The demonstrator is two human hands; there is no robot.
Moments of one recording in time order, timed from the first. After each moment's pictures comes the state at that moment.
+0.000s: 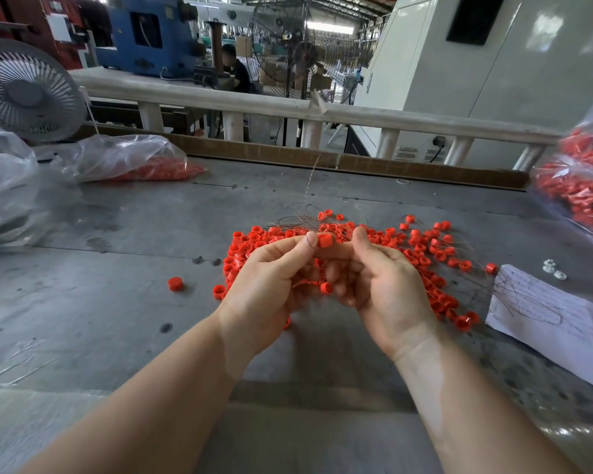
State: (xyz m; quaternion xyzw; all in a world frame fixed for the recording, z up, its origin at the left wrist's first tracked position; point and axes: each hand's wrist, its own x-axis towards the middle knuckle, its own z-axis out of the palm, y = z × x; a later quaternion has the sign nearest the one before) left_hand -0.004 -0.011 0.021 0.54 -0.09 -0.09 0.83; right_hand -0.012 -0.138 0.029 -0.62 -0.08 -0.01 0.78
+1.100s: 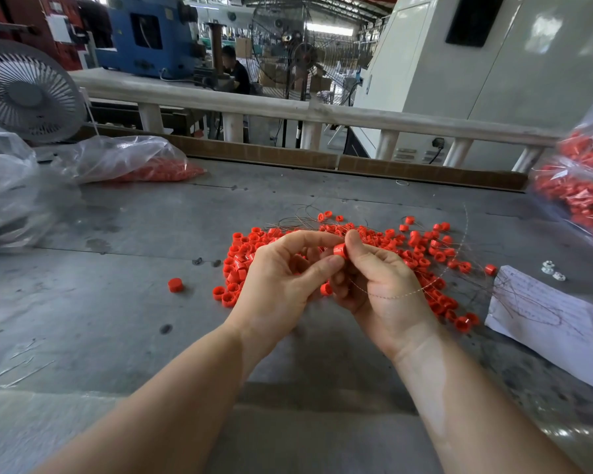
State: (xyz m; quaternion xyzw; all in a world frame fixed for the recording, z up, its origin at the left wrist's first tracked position) left_hand -0.013 -0.017 0.025 0.66 -0.19 0.08 0.72; right_hand -0.010 -0.141 0.025 -0.60 -0.07 0.02 0.80
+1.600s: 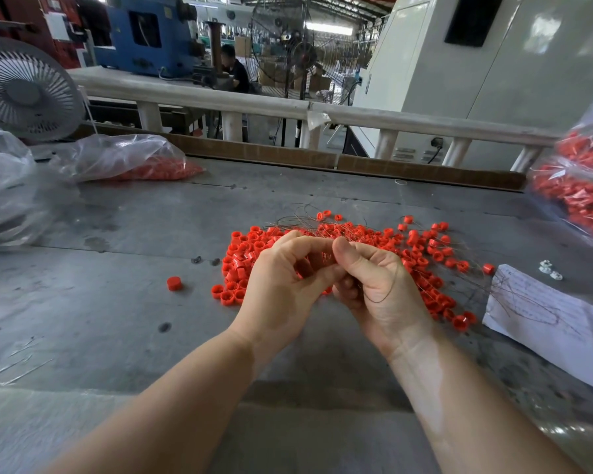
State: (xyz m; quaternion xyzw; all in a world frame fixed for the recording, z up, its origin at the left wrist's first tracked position) left_hand -0.013 -0.019 0.021 0.74 -0.20 0.18 0.61; right_hand -0.013 -0.139 0.029 -0.59 -0.07 0.02 0.80
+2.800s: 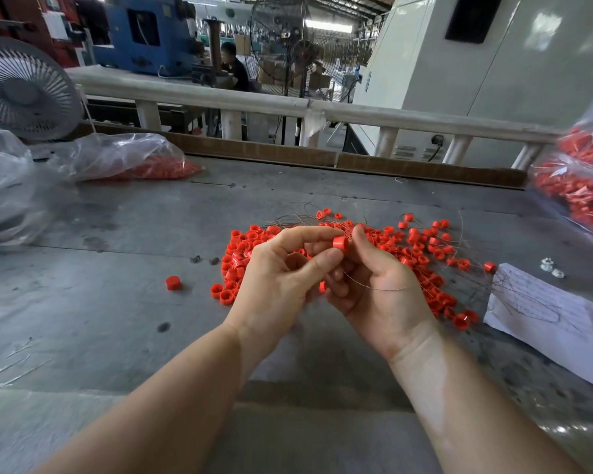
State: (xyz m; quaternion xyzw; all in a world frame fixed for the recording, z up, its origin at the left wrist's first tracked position) left_hand -0.017 -0.019 0.026 0.61 -0.19 0.06 0.76; right_hand -0.014 -0.138 0.031 -0.50 -0.03 0.10 0.86
